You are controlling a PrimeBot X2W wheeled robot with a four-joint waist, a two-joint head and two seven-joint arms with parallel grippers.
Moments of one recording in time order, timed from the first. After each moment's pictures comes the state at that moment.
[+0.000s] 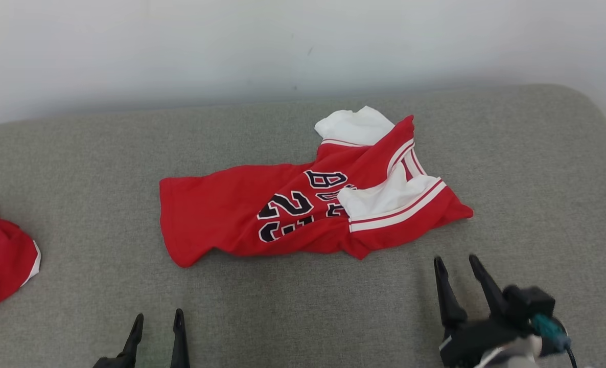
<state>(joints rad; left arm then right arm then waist) -0.01 0.05 -0.05 0.32 -0.23 -0.03 -0.26 -0.14 -0.10 0.06 0.46 0.25 0.13 -0.26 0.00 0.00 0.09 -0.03</state>
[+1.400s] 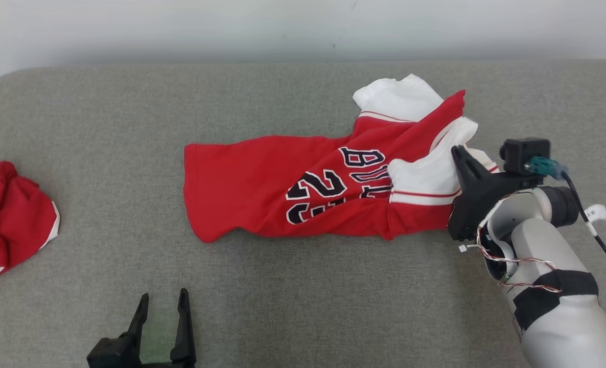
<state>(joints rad) -0.08 0.05 -0.08 0.34 -0.28 -0.03 -0.26 -0.70 -0.20 0.12 0.76 0.26 0.13 0.06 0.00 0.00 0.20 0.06</state>
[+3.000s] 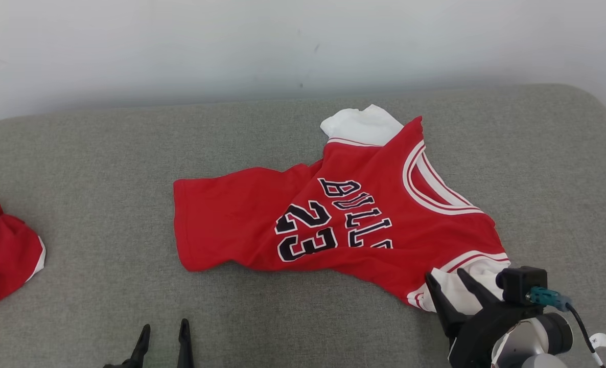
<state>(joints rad) -0.01 0.05 -0.07 0.36 -0.27 -0.04 -0.26 -0.13 -0.19 0.11 0.22 0.38 0.13 0.18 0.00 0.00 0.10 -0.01</state>
